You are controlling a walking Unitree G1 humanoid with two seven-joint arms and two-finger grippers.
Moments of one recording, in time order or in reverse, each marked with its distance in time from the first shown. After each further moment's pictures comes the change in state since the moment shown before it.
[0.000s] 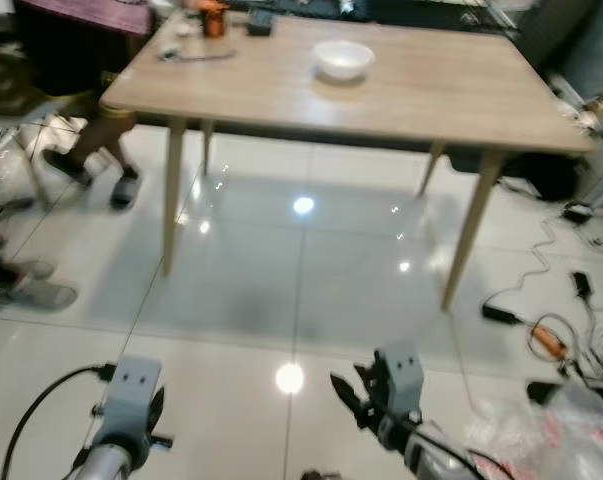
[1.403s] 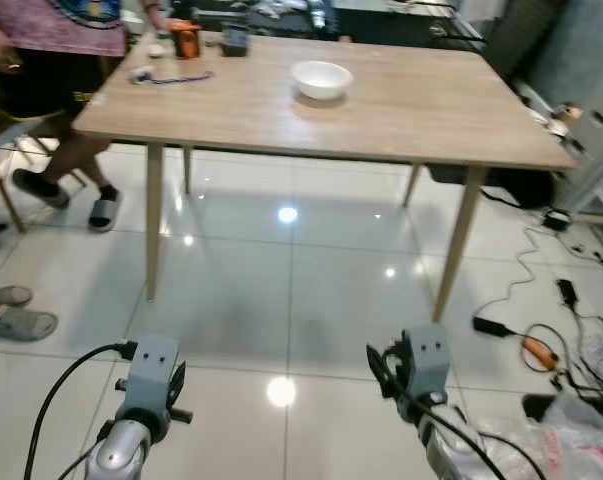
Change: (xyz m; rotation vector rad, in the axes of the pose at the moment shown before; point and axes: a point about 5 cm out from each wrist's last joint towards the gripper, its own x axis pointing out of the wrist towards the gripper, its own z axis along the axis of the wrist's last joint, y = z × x) left arm 0.010 0.010 -0.015 0.000 0.033 0.037; right arm 0.018 -0.019 0.024 -0.055 -0.139 -0.240
